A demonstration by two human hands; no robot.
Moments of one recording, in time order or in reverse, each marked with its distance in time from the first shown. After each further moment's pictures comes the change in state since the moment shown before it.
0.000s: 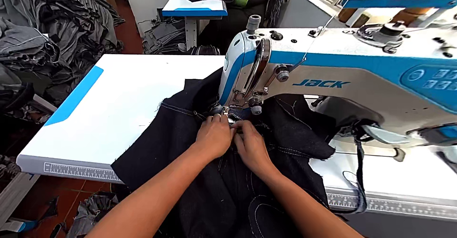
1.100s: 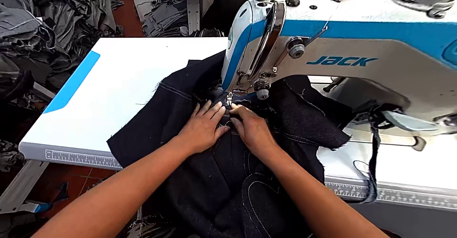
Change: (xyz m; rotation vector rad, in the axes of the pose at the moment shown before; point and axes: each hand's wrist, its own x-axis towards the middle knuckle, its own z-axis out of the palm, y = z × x) left_hand -0.010 -0.063 0.030 0.142 0.101 0.291; right_hand 0.012 0.017 0.003 -0.116 -0.094 -0.154
